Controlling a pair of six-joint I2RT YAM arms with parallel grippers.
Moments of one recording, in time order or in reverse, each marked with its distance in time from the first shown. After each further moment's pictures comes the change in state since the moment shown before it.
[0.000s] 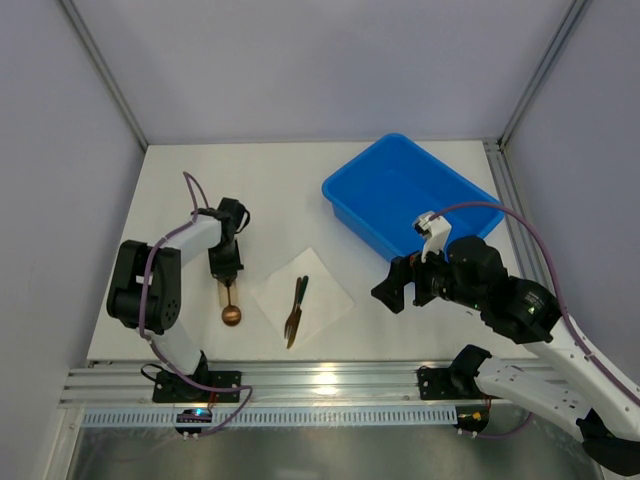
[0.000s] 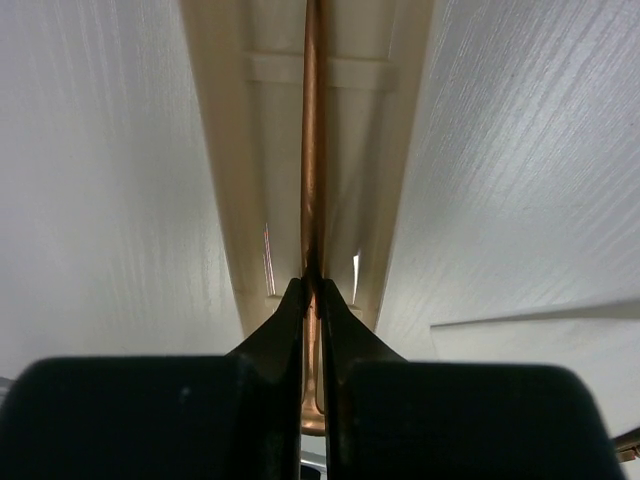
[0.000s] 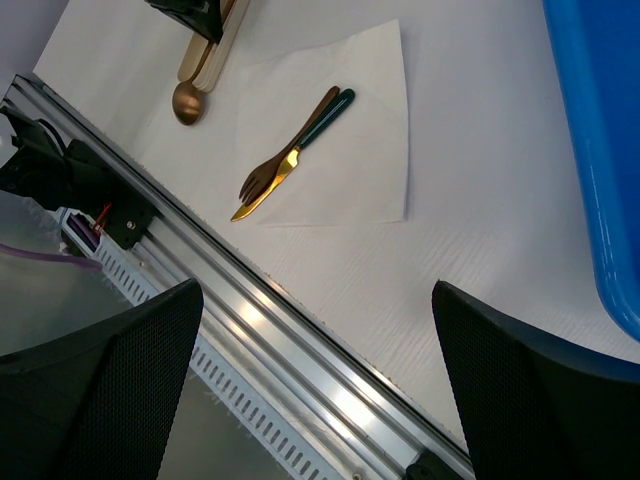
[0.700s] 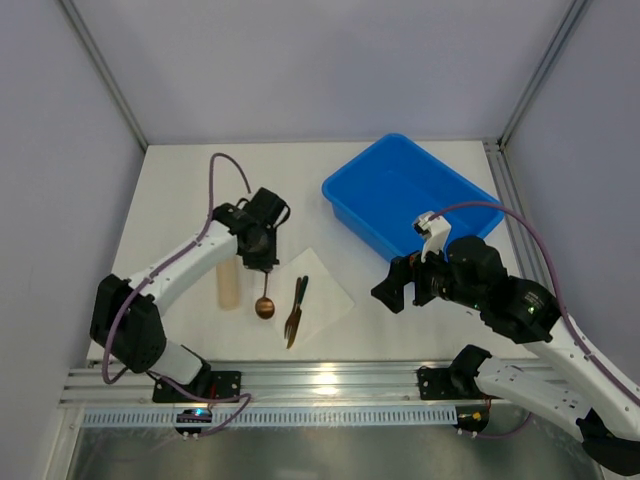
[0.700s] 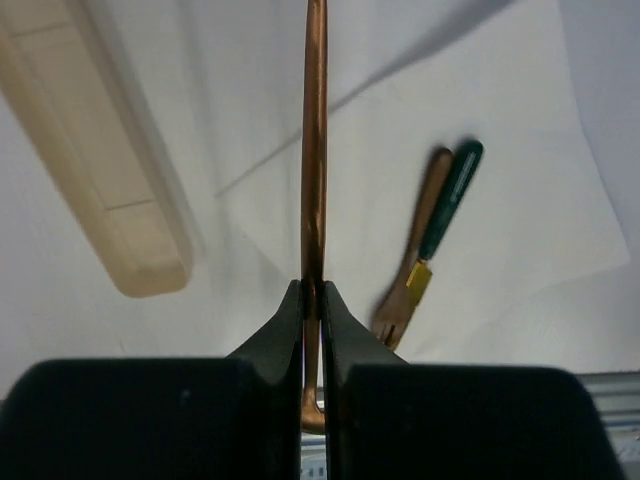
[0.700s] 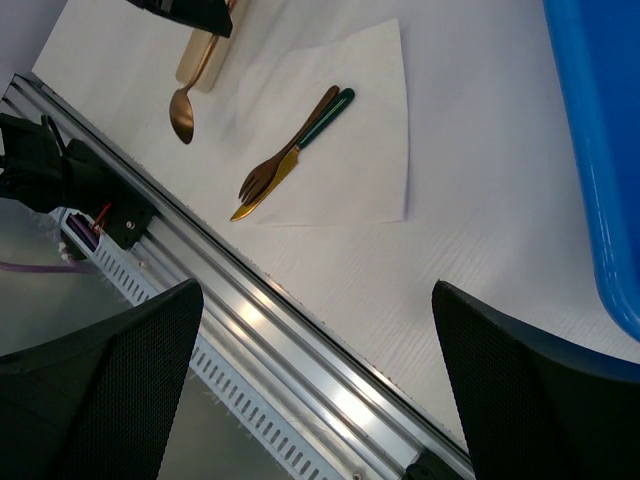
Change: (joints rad) left arm -0.268 -0.228 0.176 -0.140 0.047 -0.077; right arm 0.000 0.001 0.000 0.000 0.000 0.000
